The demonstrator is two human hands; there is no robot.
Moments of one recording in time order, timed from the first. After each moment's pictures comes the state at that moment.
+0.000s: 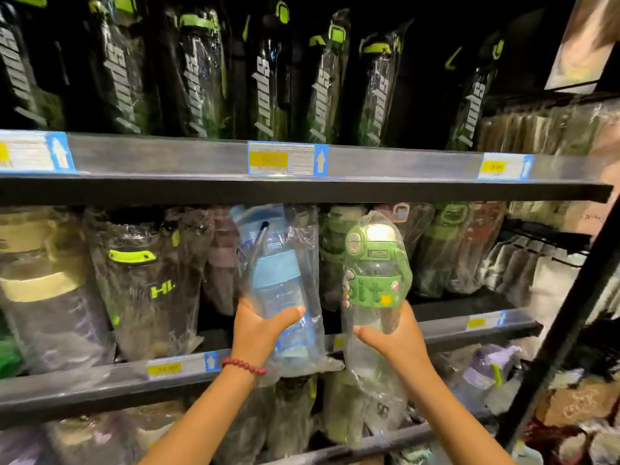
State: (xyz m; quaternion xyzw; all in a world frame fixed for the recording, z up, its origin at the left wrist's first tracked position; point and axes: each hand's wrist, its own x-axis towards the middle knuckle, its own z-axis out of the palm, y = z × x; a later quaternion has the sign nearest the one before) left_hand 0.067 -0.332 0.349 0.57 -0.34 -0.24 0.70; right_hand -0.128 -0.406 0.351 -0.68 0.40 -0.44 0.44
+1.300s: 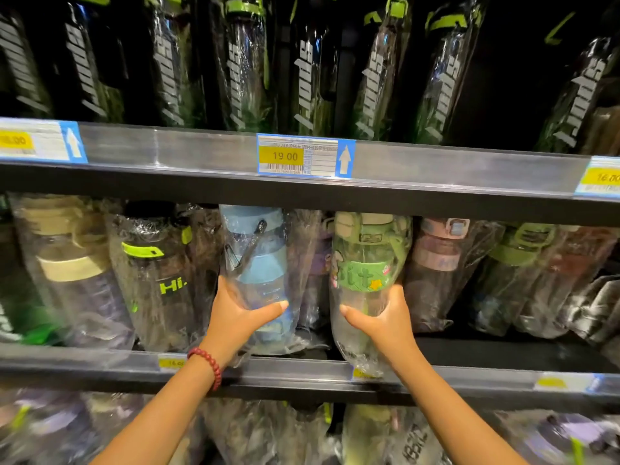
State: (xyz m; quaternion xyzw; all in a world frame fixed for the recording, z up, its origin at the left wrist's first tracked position) left_hand 0.105 -0.333 0.368 0.64 -0.36 -0.11 0.67; right_hand -0.063 -0.474 0.366 -0.74 0.32 -0.41 0.43
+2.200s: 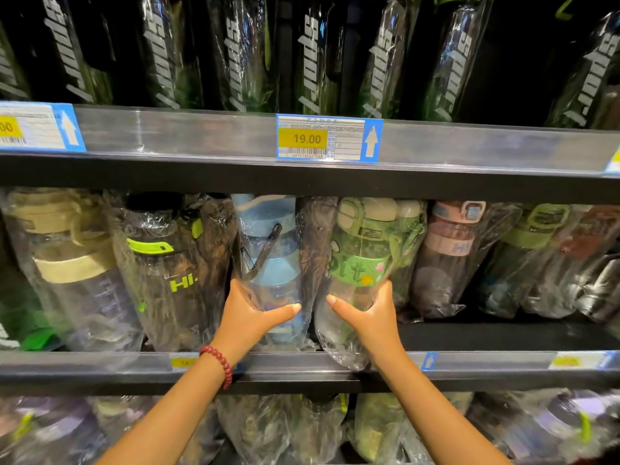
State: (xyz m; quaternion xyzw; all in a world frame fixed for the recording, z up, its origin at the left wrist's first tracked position) left_hand 0.131 -0.335 0.345 0.66 -0.37 -0.16 0.63; right_hand -0.025 -0.451 0.342 -0.68 0.28 -0.46 0.50
